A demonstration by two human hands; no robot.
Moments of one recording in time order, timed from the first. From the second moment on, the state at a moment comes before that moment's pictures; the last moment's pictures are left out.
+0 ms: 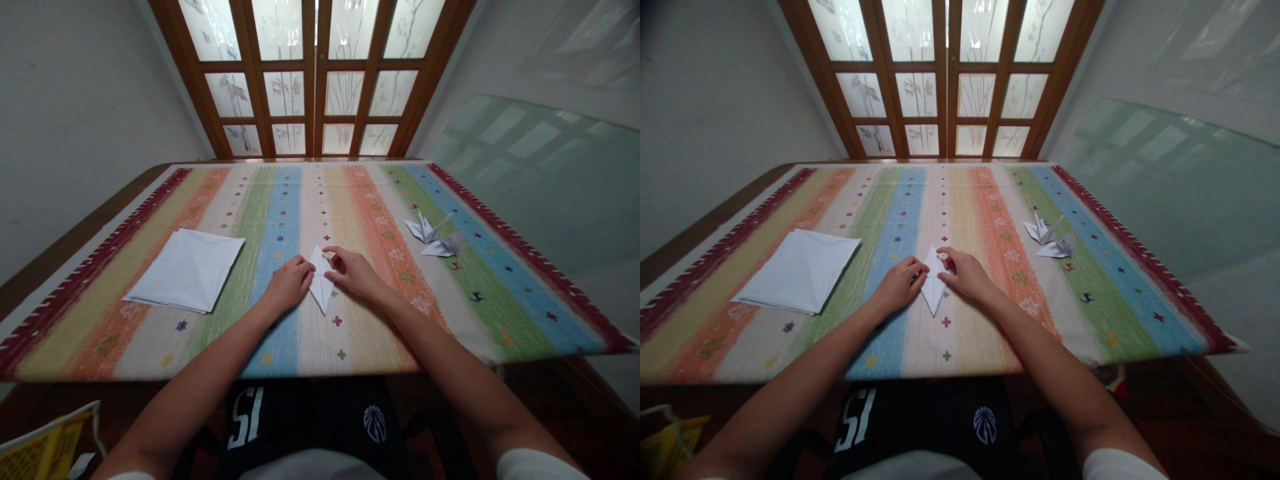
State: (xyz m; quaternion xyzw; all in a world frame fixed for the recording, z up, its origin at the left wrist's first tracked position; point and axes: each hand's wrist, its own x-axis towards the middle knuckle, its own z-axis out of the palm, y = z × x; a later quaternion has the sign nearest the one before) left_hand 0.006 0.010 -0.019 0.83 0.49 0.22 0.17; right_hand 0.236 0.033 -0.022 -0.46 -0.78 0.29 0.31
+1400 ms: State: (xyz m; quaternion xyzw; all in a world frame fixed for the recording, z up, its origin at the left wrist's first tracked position) left_hand 0.000 -0.002 0.001 0.62 0.43 0.43 0.50; right_hand 0.242 0.027 -0.001 -0.31 -0.81 0.26 0.42
